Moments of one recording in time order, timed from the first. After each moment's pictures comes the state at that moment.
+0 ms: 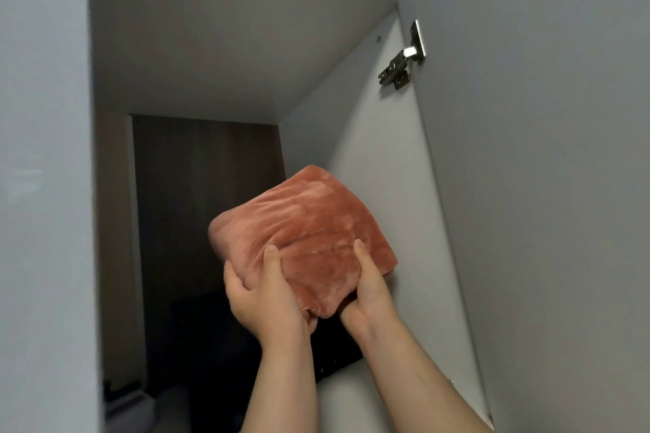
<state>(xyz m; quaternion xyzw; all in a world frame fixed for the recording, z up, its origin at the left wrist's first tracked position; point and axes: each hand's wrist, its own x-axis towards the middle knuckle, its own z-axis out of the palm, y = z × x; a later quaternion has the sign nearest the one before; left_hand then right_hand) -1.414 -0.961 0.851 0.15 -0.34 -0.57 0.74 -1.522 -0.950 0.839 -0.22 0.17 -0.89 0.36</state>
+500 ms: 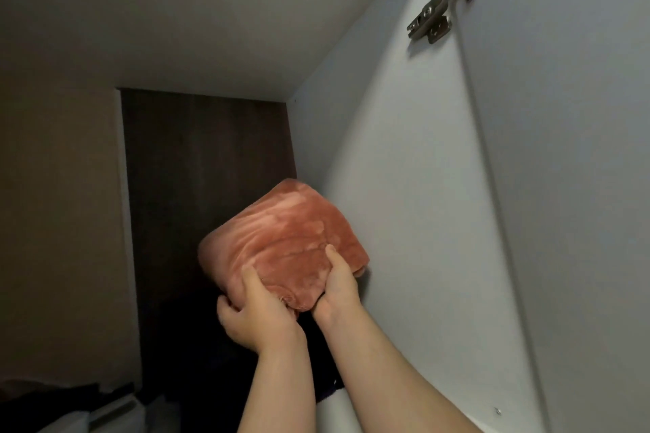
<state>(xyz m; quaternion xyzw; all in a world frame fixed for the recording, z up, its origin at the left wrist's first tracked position) -1.459 -1.062 0.829 0.20 -0.20 -0.57 0.77 -1.538 -1.074 0.835 -0.20 0.15 -0.87 0.42</state>
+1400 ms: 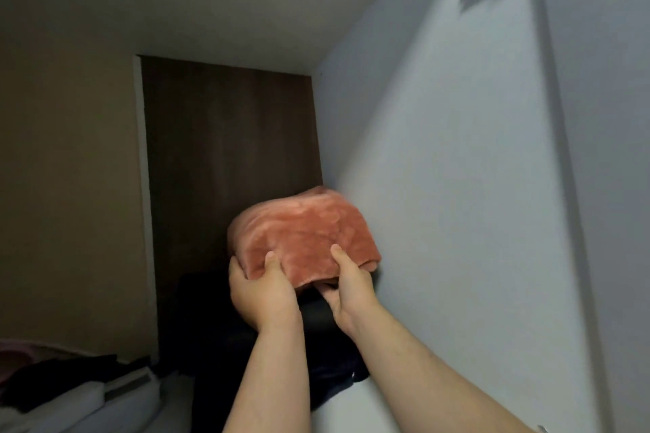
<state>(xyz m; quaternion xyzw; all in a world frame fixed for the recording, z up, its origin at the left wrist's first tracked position) -1.461 -1.123 0.820 0.33 -0.37 -0.42 0.76 -1.557 -1.100 0.810 -0.24 0.25 -0.86 0.37</state>
